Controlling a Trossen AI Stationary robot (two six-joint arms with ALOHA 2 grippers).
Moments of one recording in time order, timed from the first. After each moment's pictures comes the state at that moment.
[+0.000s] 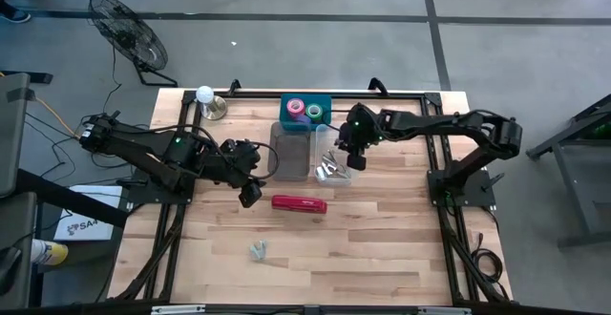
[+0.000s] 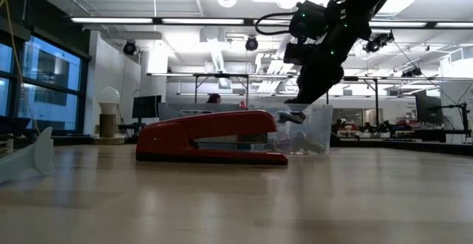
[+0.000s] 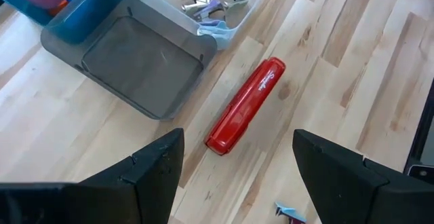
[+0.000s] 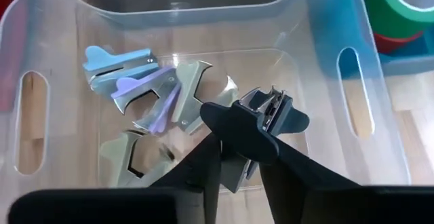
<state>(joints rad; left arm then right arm) -0.29 1.28 1.41 -1.09 -0.35 -0.79 -0.39 1.53 0.90 -0.34 -0.11 -0.23</state>
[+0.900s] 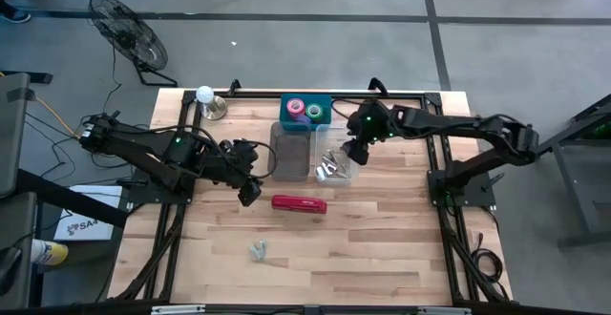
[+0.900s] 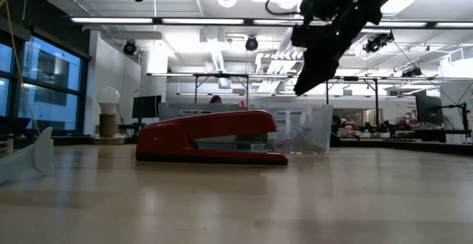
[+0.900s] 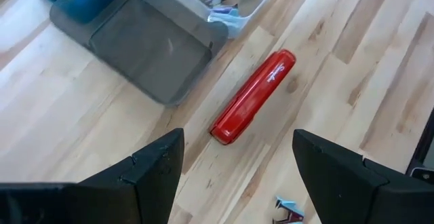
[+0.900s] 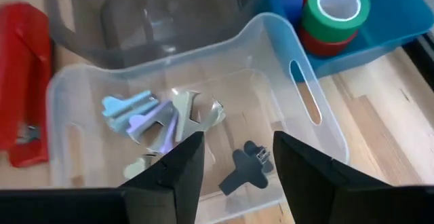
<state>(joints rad) -0.29 1.28 1.41 -1.14 -0.34 -0.86 -0.39 1.40 0.90 -0.38 -0.08 -0.02</state>
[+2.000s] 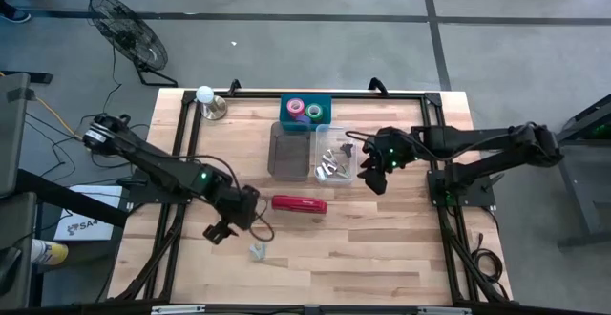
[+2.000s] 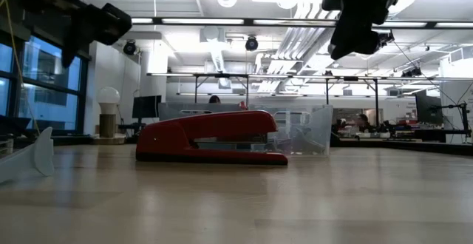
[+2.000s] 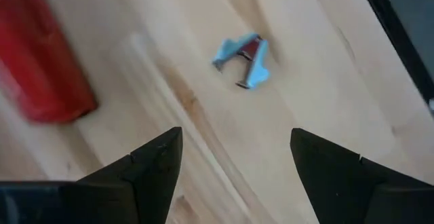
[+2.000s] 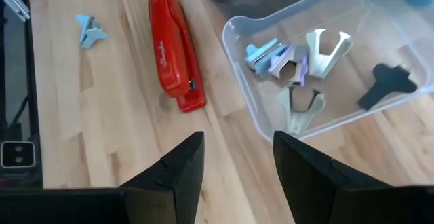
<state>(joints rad) -0.39 1.31 0.95 -0.78 0.19 0.11 -0.07 1.14 0.90 -0.62 -0.10 0.44</state>
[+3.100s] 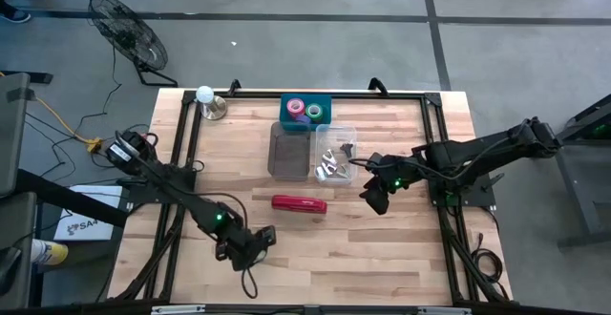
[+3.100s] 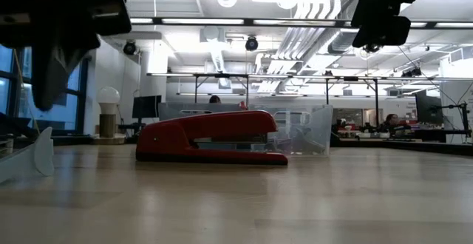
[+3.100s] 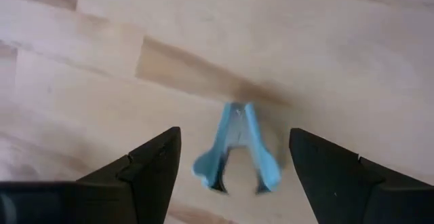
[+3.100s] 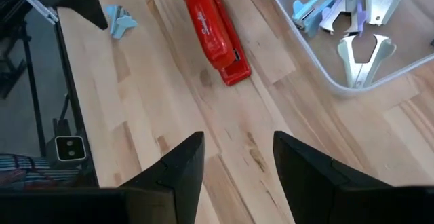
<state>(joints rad) -0.61 1.60 0.95 -0.42 0.01 0.73 0.19 1.14 0.90 -0.62 0.02 0.79</state>
